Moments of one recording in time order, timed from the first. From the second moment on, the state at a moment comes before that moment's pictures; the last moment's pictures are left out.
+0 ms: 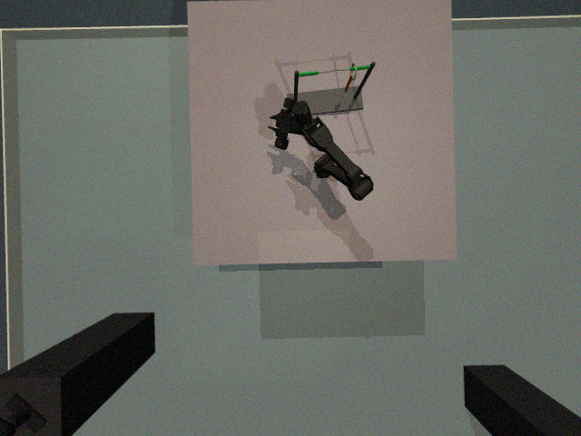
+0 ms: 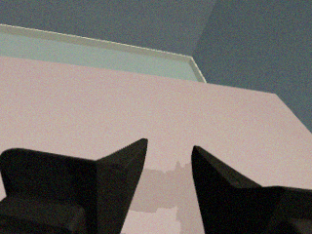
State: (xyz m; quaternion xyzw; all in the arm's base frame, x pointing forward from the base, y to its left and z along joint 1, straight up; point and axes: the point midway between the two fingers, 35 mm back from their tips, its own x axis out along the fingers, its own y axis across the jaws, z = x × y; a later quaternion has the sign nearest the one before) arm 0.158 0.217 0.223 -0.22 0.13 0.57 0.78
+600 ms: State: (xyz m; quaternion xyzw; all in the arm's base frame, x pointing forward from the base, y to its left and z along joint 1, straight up) arm 0.272 0.128 0.144 -0.22 0.19 0.43 0.86
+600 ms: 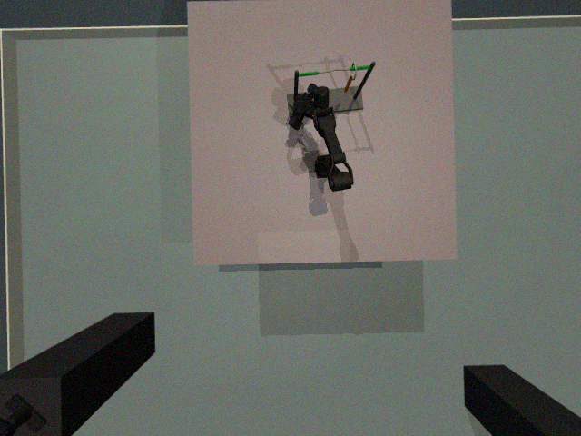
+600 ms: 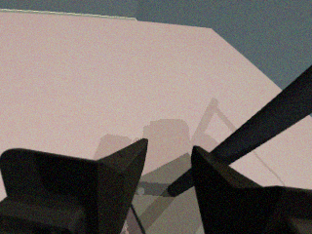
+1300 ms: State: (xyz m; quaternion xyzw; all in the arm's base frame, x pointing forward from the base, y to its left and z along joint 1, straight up) arm 0.308 -0.011 0.084 -0.15 0.14 0.26 0.94
